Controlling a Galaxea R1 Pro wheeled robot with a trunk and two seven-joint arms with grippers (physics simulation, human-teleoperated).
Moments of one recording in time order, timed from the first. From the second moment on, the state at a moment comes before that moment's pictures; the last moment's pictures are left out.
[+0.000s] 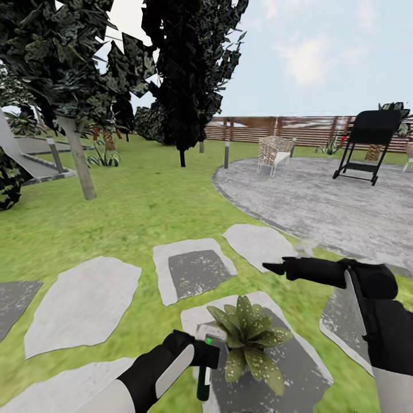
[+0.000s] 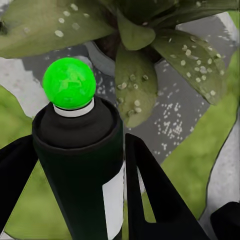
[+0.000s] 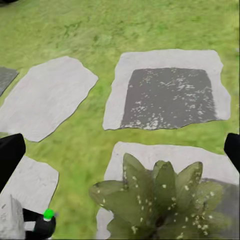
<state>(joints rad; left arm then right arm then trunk) -0.57 -0.10 -0.76 -0.79 0.69 0.67 0.15 -0.57 -0.19 -0.15 -1.61 0.14 1.01 0.95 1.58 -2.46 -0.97</state>
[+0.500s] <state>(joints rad) -0.57 -0.10 -0.70 -0.79 0.70 0.64 0.15 -0.50 -0.20 -0.17 -1.62 0.20 1.00 0.89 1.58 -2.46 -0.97</state>
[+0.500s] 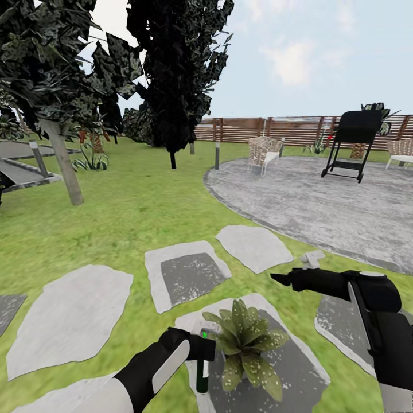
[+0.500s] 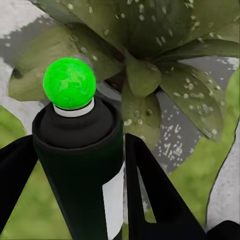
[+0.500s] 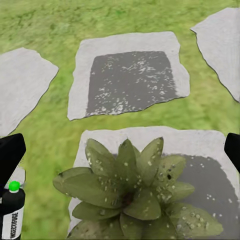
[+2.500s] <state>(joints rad) -0.56 -0.09 -0.60 -0.71 0.70 0.67 0.13 -0.52 -0.20 -0.17 -1.62 0.20 1.00 0.89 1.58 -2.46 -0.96</state>
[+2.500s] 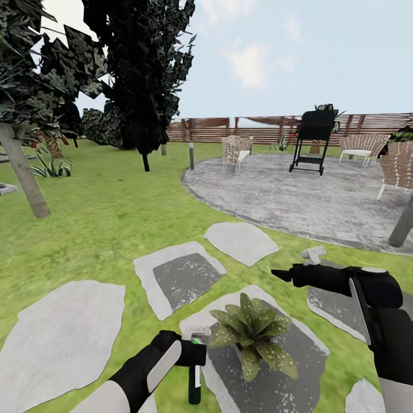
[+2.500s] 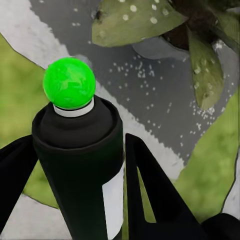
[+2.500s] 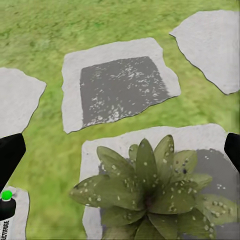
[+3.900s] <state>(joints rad) -0.45 0.04 -0.54 -1.11 0.55 0.76 0.14 -0.52 -0.20 -0.17 -1.62 0.20 0.99 0.90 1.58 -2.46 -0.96</state>
